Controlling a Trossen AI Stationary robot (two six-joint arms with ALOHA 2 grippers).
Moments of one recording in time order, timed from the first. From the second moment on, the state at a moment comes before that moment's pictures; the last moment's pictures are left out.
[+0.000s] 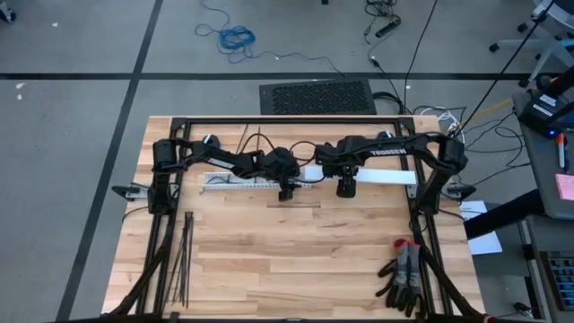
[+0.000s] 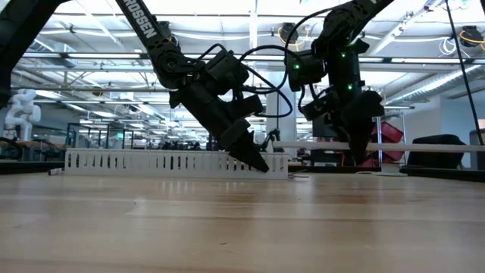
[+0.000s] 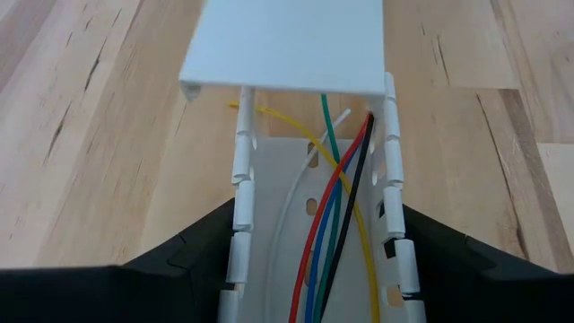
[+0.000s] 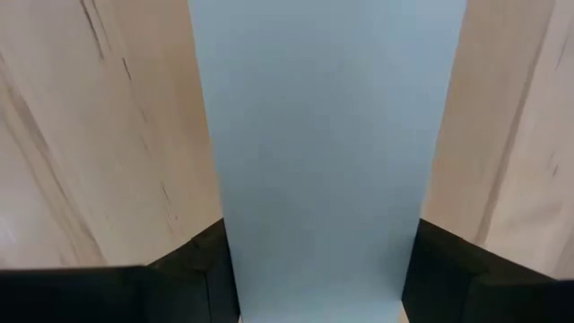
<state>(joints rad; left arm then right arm) 0.26 1.97 1.04 0.17 0.15 0.19 -0.30 1.74 1.14 -1.02 0.13 -0.20</state>
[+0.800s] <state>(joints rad) 0.26 1.97 1.04 0.17 0.15 0.20 -0.29 1.78 1.14 -1.04 0.13 -0.22</state>
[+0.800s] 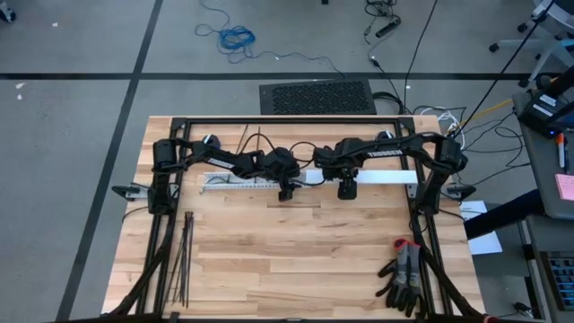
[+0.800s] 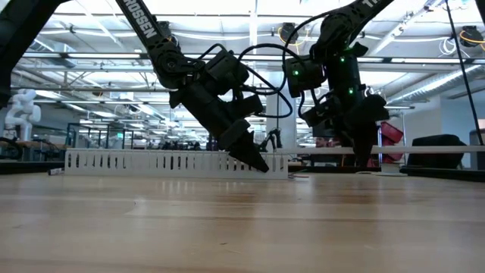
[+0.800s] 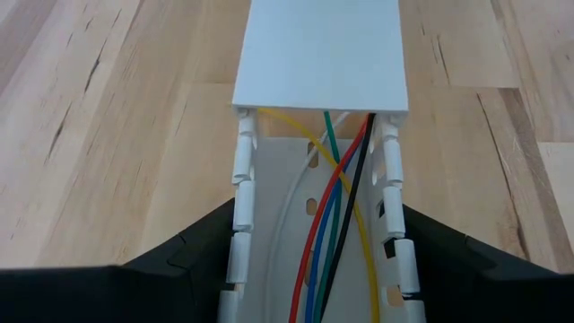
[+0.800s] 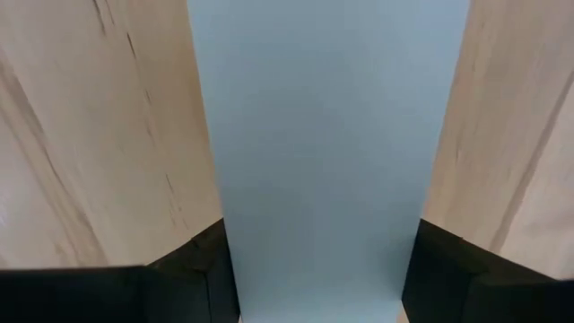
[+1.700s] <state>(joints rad) 0.26 1.97 1.04 0.19 0.15 0.19 -0.29 1.83 1.19 -1.07 0.10 -0.25</state>
